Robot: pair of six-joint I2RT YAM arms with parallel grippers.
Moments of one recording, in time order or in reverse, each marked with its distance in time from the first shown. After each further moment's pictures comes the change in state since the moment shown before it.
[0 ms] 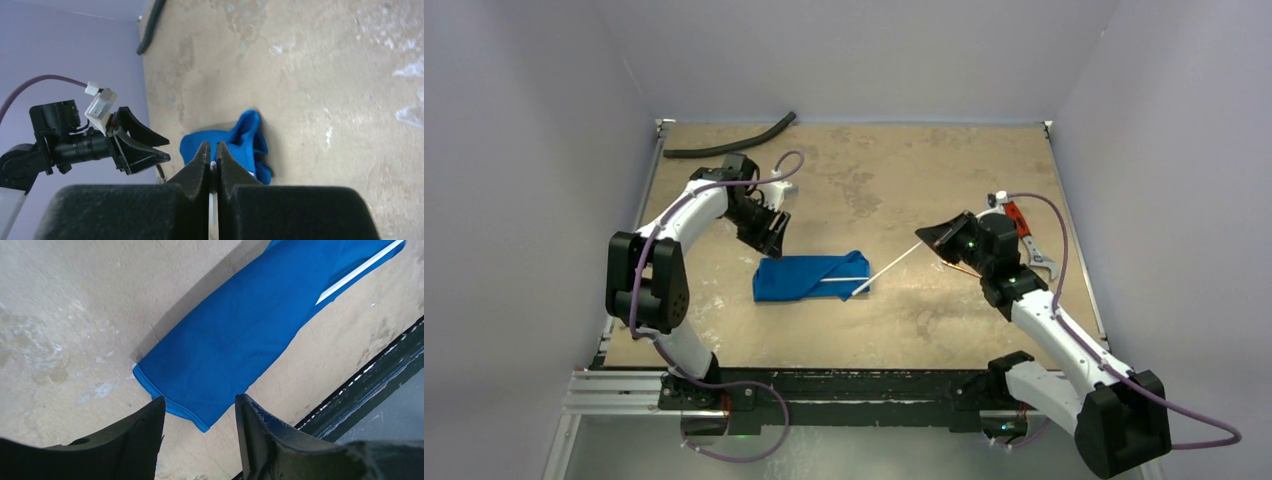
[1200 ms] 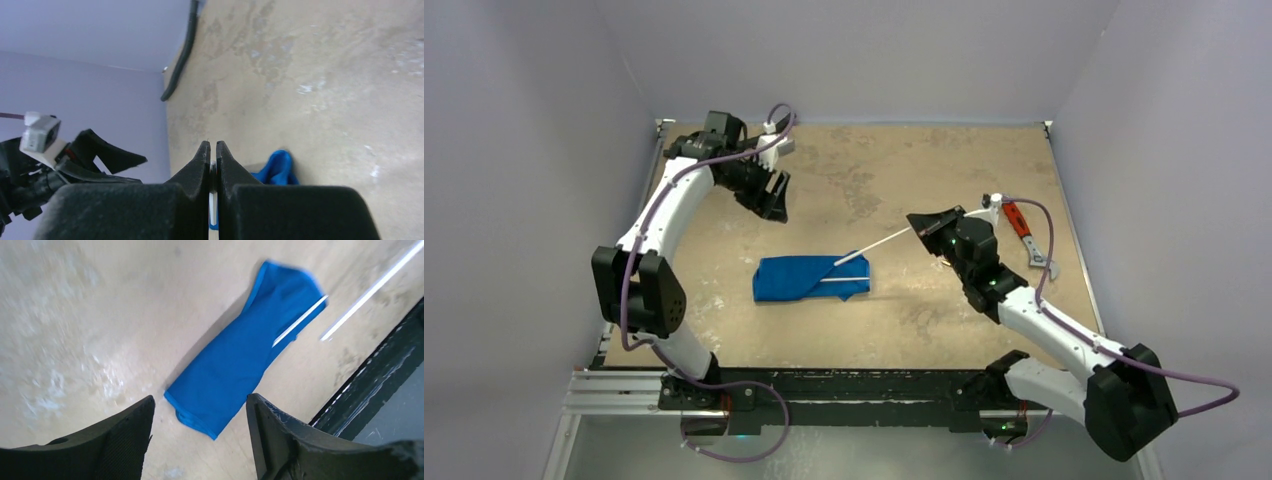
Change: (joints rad) left arm 0.023 -0.018 0.218 -0.071 0.064 0.039; right arm 0.197 0.071 -0.052 0.201 0.357 0.130
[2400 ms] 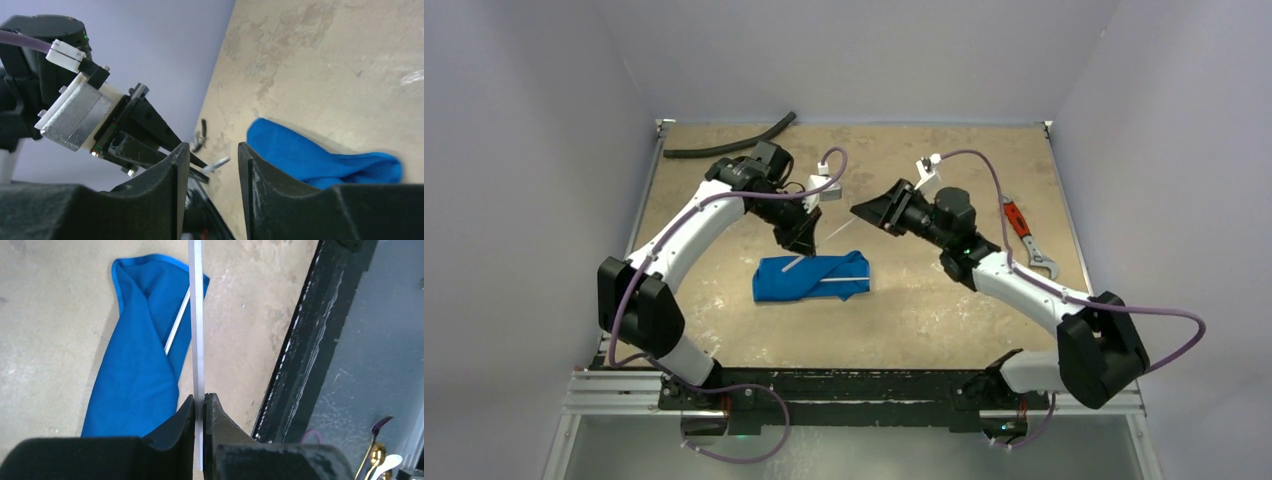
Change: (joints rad) left arm -0.271 -0.095 -0.064 -0.054 0.201 0.107; right arm 0.090 0.268 0.226 0.240 -0.435 -0.145
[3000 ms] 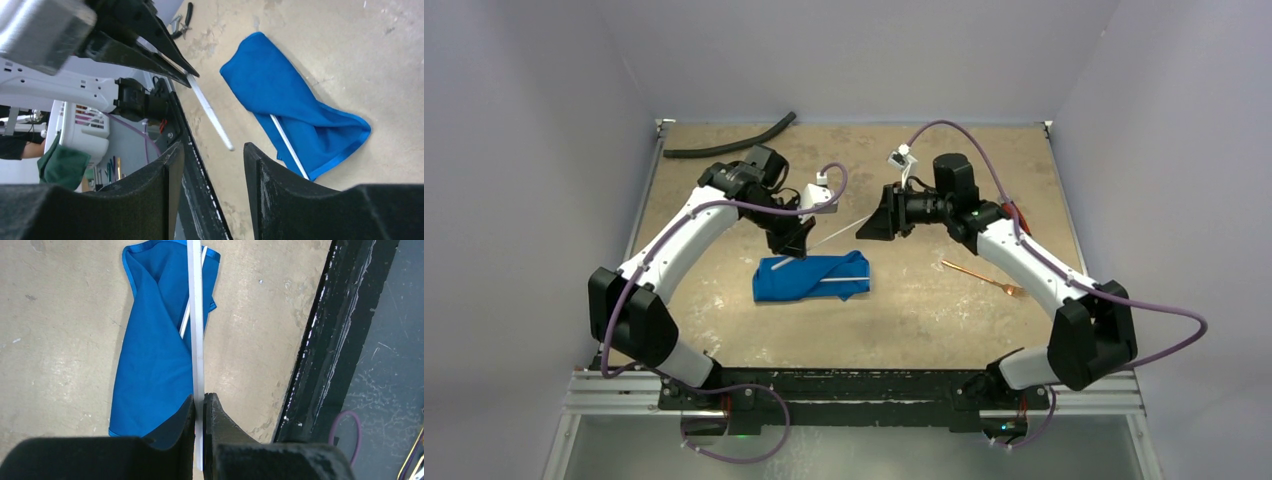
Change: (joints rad) left arm 0.004 -0.065 -0.047 -0.028 -0.093 0.175; right arm -0.151 0.092 0.311 -0.594 -0.616 -0.636
